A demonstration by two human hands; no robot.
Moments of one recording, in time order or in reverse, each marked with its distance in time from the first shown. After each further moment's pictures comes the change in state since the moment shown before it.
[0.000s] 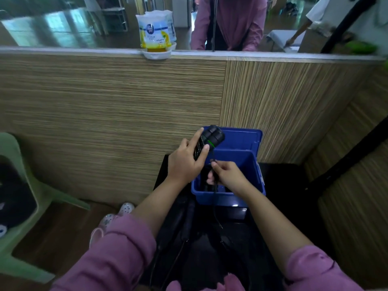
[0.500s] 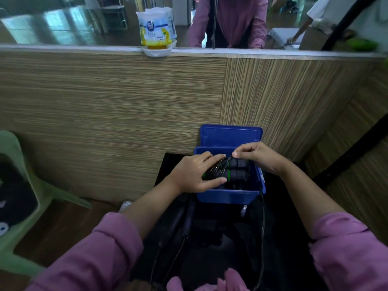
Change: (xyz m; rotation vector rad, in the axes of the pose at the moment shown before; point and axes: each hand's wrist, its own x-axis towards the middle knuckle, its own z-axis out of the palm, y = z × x) left_hand -0.015 -0.004 -0.003 -0.022 -0.175 0.651; right_hand 0.009 -0.033 -0.092 -0.354 -0.189 -0.187
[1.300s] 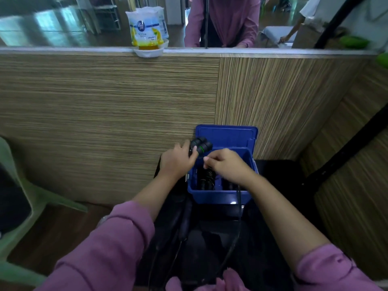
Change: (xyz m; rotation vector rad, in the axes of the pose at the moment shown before) left_hand 0.015 -0.039 0.022 0.362 -0.112 -0.693; right_hand -0.003 -0.038 0.074 -0.415 0.147 0.038
